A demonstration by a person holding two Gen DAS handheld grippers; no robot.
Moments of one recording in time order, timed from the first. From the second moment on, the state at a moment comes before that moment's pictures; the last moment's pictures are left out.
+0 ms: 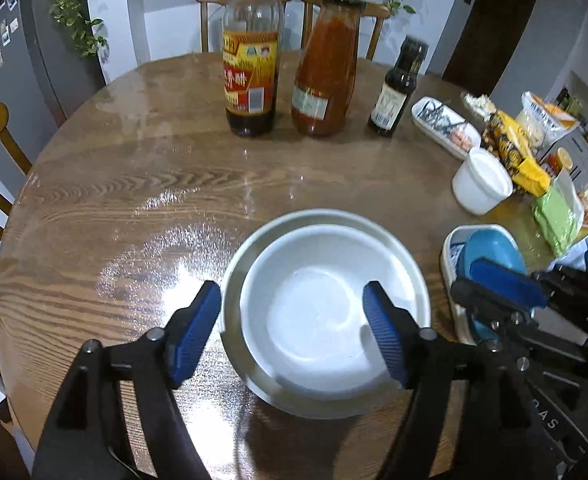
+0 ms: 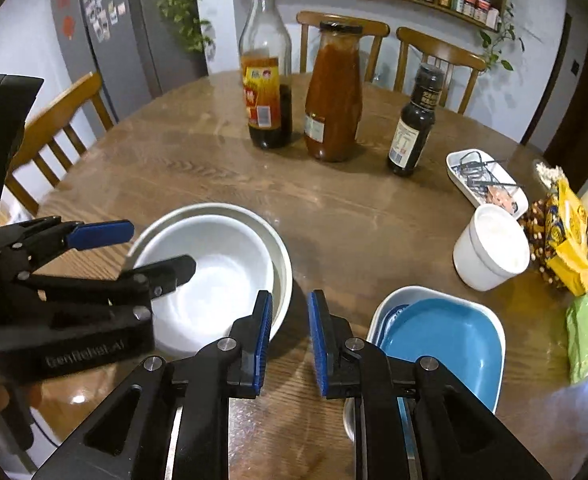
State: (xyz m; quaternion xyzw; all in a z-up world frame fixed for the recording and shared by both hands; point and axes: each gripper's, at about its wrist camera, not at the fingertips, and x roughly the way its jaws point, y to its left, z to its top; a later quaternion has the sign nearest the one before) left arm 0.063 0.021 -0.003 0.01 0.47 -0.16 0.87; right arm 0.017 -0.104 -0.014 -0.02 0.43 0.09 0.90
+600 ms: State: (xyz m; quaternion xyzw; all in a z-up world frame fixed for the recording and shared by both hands) left arm 0.062 -0.008 0.015 0.02 0.47 -0.15 0.87; right arm -0.030 -0.223 -0.009 0.19 0.40 0.07 0.90
